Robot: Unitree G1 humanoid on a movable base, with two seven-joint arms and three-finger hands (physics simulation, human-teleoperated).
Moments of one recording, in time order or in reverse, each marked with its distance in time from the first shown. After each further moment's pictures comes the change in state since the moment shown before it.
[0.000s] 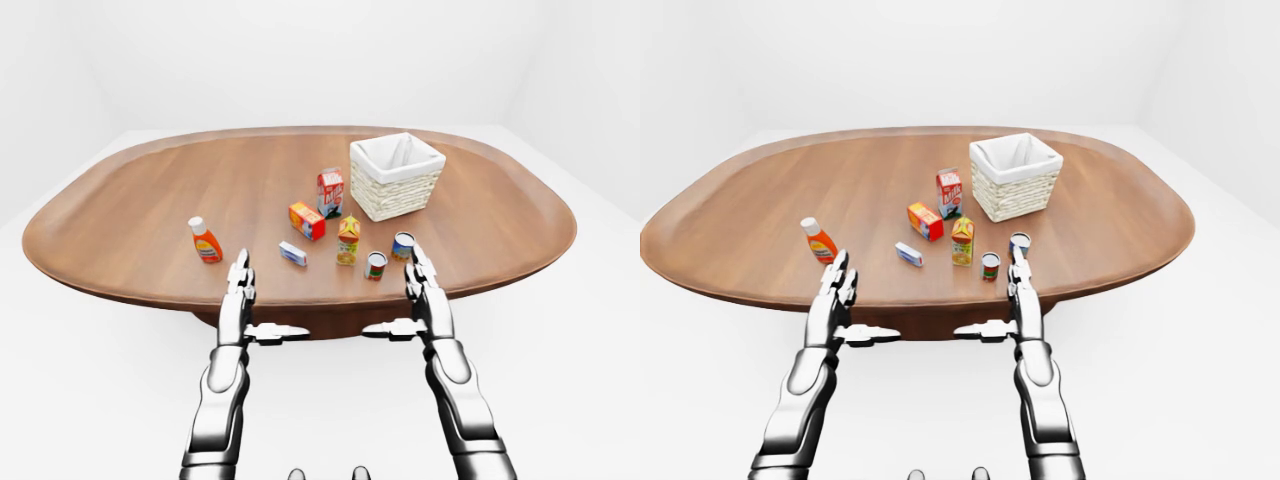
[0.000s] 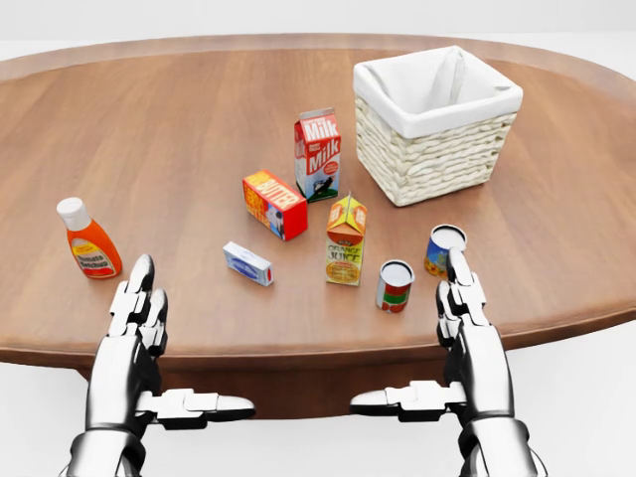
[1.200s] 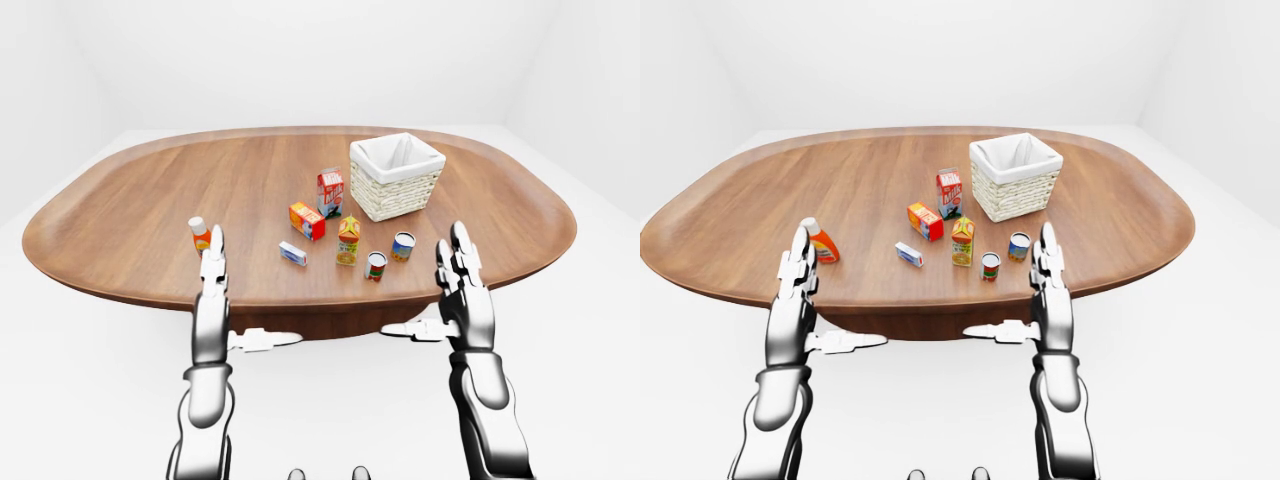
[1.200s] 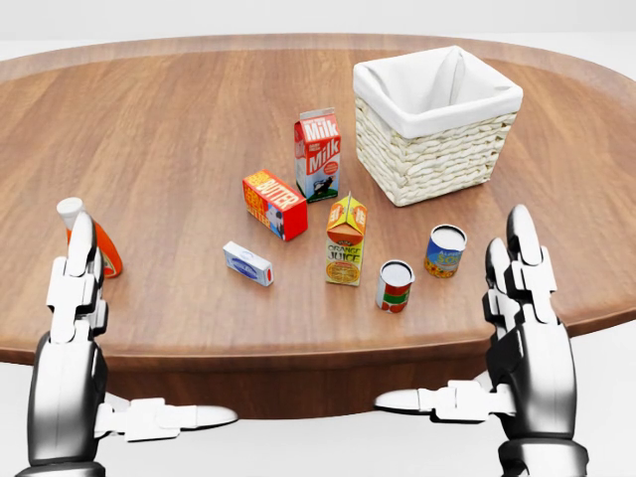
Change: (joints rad) left arm 0.163 -0.001 -0.029 -0.371 0.288 -0.089 0.080; right arm 0.132 0.007 -0.023 -0.324 -0.011 -0.081 -0.007
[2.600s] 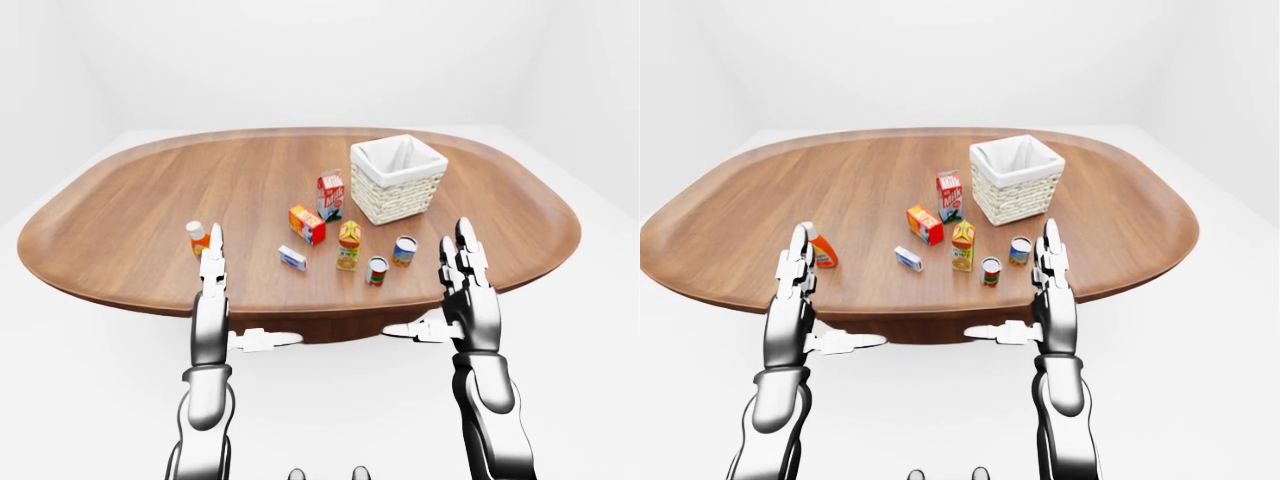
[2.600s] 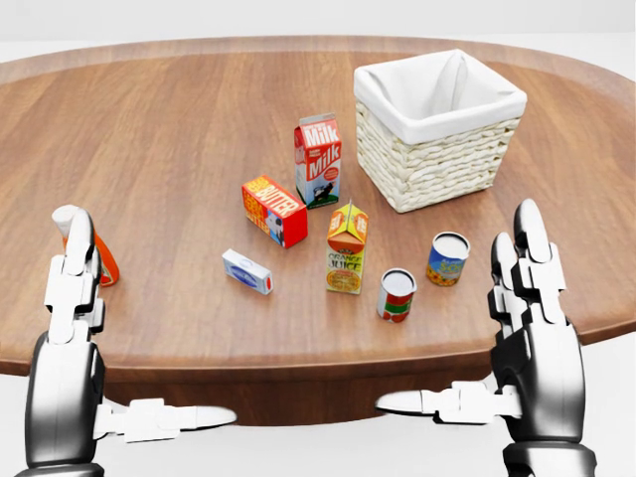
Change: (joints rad) left arm 0.009 -0.001 -0.007 -0.026 0.032 0.000 0.009; right arm 0.018 0.003 0.001 -0.054 -0.004 0.000 0.001
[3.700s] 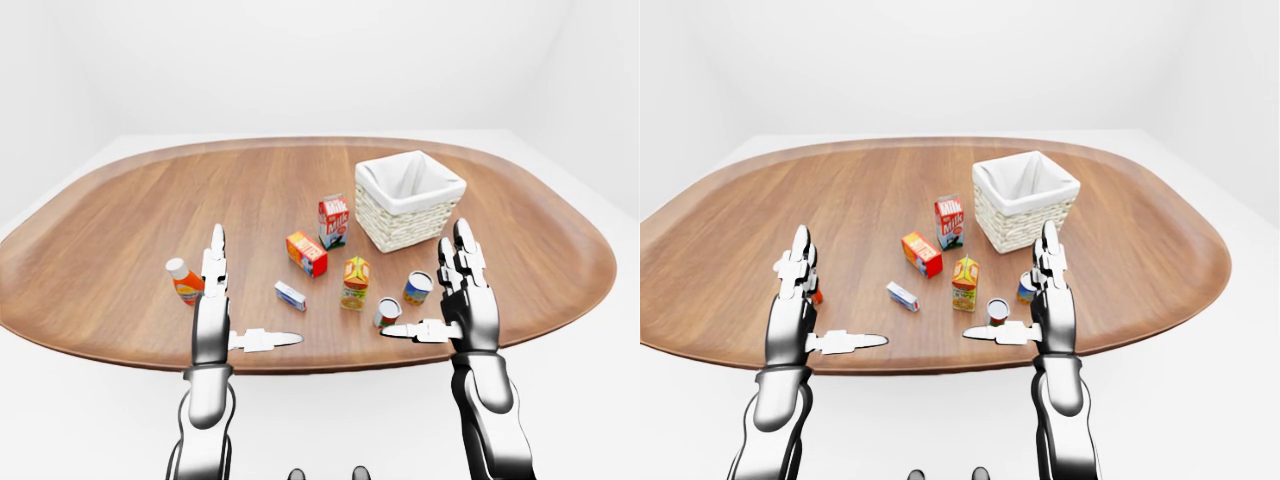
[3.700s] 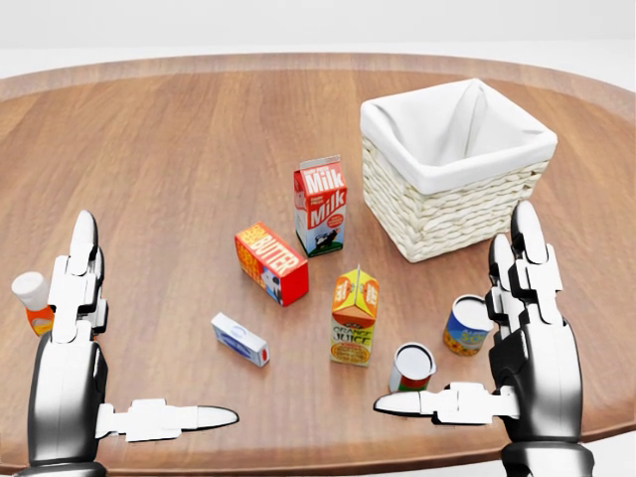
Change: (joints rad) left arm -0.004 0.001 0.001 0.012 -0.006 0.000 -0.005; right arm -0.001 0.000 0.002 0.008 -0.003 0.000 0.002
